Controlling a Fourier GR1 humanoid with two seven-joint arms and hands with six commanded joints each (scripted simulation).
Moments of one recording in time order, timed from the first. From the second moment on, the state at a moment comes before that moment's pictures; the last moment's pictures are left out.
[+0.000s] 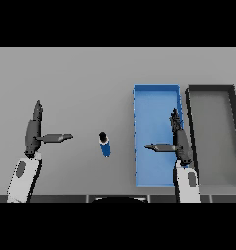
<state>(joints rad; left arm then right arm) -0.11 0.43 -0.16 -1.48 0.24 0.26 0.01 0.00 0.00 0.00 -1.57 0.00 0.00 0.00</state>
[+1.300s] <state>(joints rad) 0.00 0.62 -0.43 -1.70 0.20 -0.19 -0.03 0.12 -0.15 0.08 -1.72 0.11 0.09 -0.11</state>
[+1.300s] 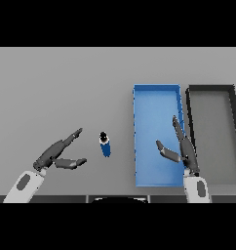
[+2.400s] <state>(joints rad) -0.22 0.24 -0.57 -1.37 0.10 -0.20 -0.09 0.15 -0.15 0.07 -1.73 0.09 0.10 -0.11</state>
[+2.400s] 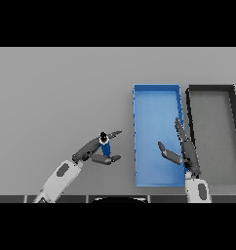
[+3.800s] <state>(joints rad) -0.27 0.18 -0.61 -1.62 0.14 -0.16 -0.05 0.15 -0.14 0.08 -1.70 0.13 0.09 -0.15</state>
